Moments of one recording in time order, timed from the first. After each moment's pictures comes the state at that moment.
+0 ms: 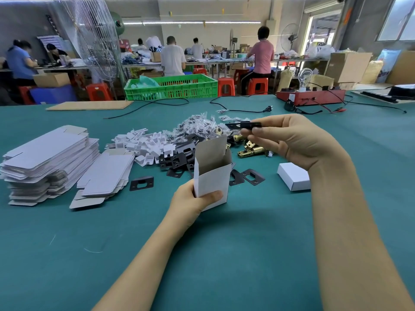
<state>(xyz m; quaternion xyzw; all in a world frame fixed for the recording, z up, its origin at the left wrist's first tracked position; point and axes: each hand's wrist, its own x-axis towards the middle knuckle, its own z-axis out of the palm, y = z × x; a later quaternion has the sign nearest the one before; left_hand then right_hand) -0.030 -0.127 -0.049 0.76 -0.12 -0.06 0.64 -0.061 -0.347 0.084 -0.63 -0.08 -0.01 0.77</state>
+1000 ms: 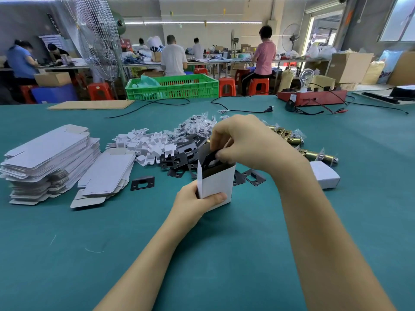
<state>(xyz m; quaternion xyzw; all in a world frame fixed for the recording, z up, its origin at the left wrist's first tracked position) -0.031 -0.132 -0.050 0.74 -0.13 -0.07 0.66 -0.065 -0.274 0.105 -0.95 -0.17 -0.11 0.24</state>
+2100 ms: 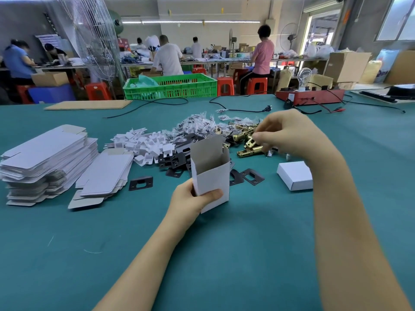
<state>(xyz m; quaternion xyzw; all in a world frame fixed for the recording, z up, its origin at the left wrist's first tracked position) -0.030 -0.130 -0.050 0.71 -0.12 -0.05 0.69 -0.057 -0.347 0.089 -0.90 0.00 -0.16 0.40</state>
